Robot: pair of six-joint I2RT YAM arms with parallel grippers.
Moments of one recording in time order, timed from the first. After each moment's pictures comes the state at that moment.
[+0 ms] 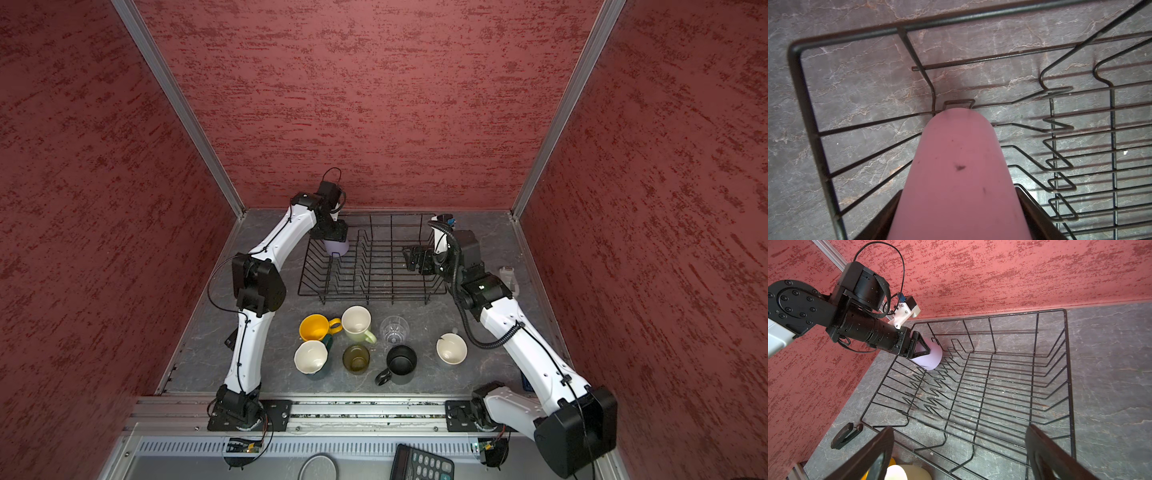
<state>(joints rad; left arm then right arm) -0.33 2.36 2.35 -1.20 -0.08 -0.19 0.38 1.14 1.02 -0.29 -0.17 0.37</state>
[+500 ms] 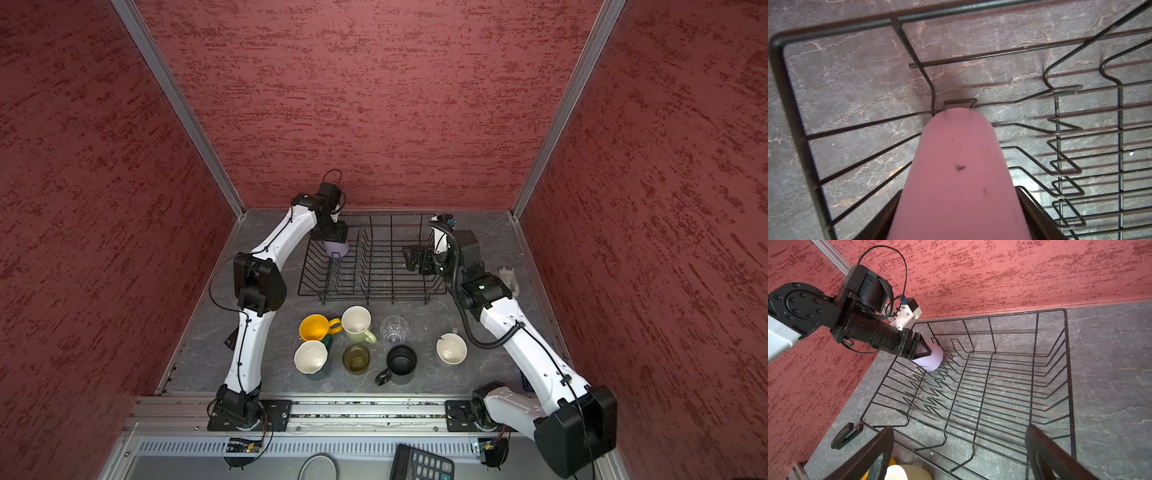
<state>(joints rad) -0.33 2.37 2.35 -1.20 -0.08 -0.19 0.38 1.14 1.02 -0.30 -0.17 0.37</state>
